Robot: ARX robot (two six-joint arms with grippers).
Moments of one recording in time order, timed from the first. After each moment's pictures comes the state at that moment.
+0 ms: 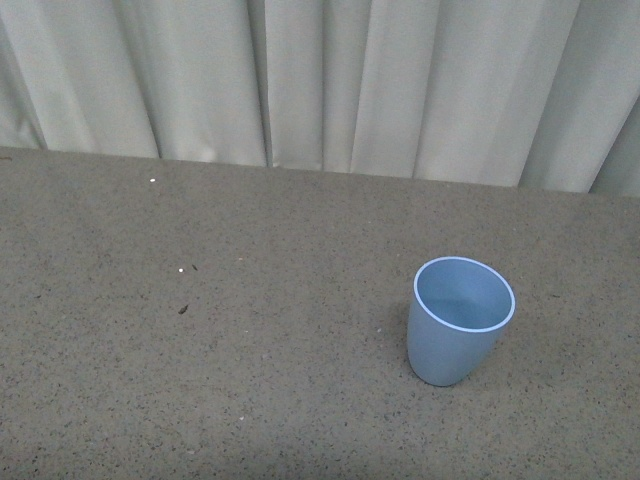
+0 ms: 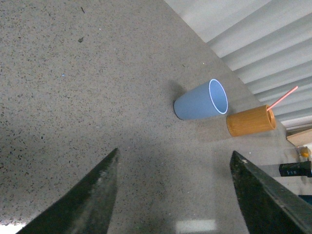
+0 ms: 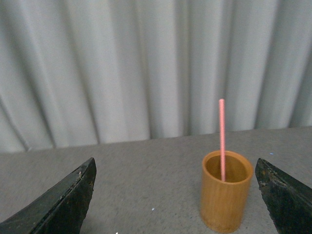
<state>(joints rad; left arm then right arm) 0.17 0.26 0.14 -0.37 0.62 -0.50 0.08 0.06 0.01 0.09 0.23 0.06</state>
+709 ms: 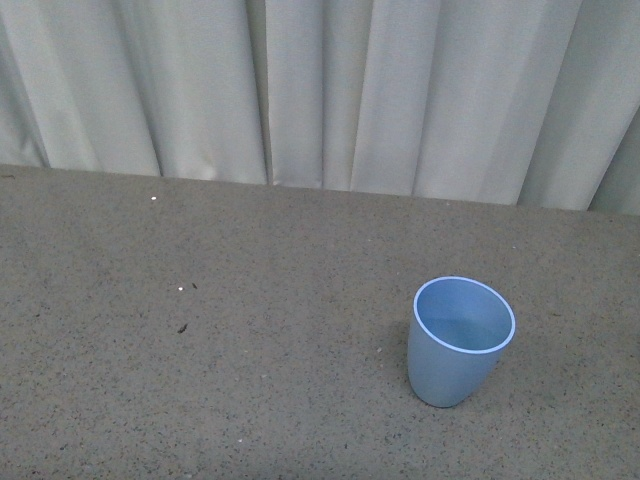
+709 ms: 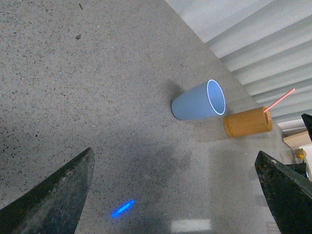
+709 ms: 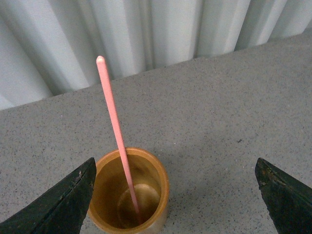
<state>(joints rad) 0.17 0.26 0.14 -0.37 0.62 -0.53 -0.46 1.45 0.58 0.45 -0.07 0.03</state>
